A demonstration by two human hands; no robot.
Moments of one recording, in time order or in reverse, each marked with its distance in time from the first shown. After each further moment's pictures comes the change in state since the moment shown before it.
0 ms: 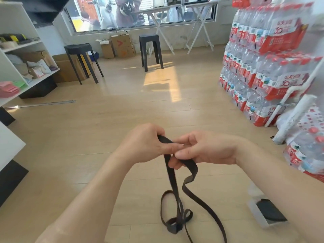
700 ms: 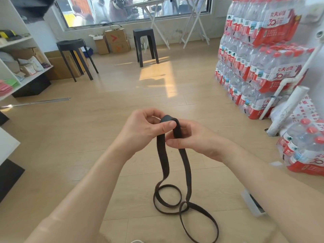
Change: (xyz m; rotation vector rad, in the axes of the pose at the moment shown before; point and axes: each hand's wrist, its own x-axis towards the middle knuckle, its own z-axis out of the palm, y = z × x) left_hand -0.007 0.019 0.002 -0.685 0.059 0.042; right_hand 0.006 0.022 0.004 -0.054 0.365 -0.204
